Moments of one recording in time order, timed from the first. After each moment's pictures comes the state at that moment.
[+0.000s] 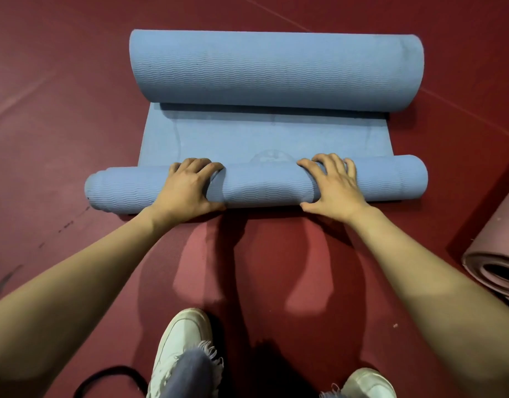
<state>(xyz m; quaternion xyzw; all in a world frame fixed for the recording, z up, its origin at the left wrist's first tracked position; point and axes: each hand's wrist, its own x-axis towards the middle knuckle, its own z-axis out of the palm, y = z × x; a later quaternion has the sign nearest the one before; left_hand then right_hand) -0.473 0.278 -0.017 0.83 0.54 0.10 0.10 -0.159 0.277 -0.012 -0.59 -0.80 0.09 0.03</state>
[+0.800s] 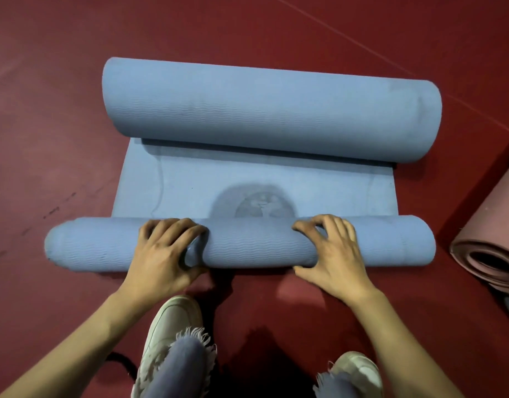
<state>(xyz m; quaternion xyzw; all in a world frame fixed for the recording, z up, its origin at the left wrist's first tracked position) -0.482 0.142 -0.023 0.83 0.52 0.16 0.08 -0.167 0.142 -0.011 -0.60 -0.78 0.11 0.11</state>
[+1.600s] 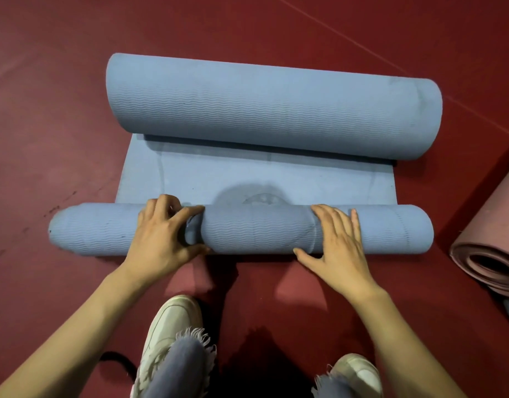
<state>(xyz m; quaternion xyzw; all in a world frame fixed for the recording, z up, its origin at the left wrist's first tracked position) -0.479 0.168 -0.004 0.76 0.61 0.13 0.16 -0.161 0.149 -0.016 -0.63 -0.76 0.11 0.12</state>
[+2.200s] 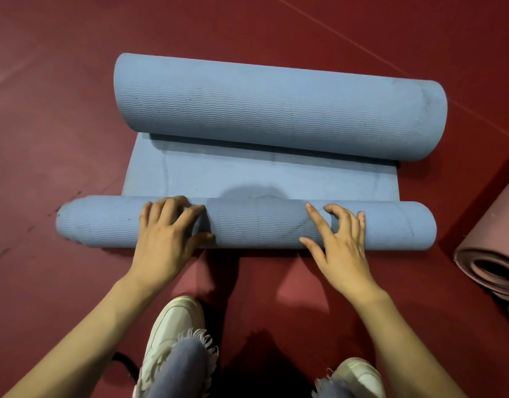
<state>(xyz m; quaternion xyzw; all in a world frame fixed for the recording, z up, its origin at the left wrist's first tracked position) -0.474 0.163 -0.009 0.76 0.62 0.14 0.09 -0.165 0.153 -0.027 -0.64 -0.76 0.06 0.13</state>
